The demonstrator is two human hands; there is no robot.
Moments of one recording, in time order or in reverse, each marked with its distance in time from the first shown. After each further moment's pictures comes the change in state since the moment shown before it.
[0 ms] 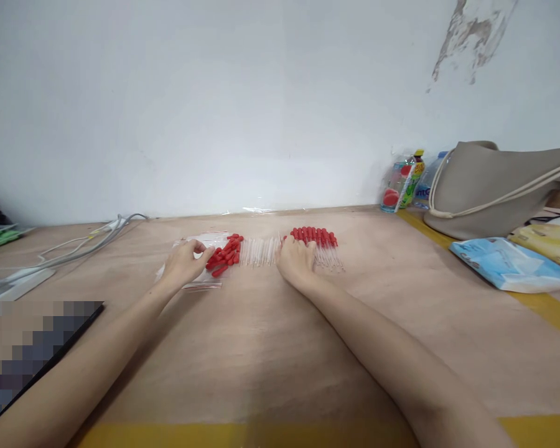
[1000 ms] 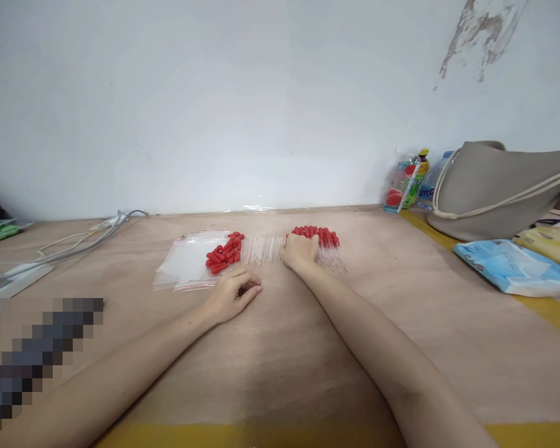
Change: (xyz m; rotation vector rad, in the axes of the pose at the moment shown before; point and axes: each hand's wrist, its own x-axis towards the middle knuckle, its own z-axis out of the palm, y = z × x) left_hand -0.064 0.048 0.040 -0.424 -0.176 0.613; right_hand 0.030 0.009 0.010 -0.062 -0.162 0.050
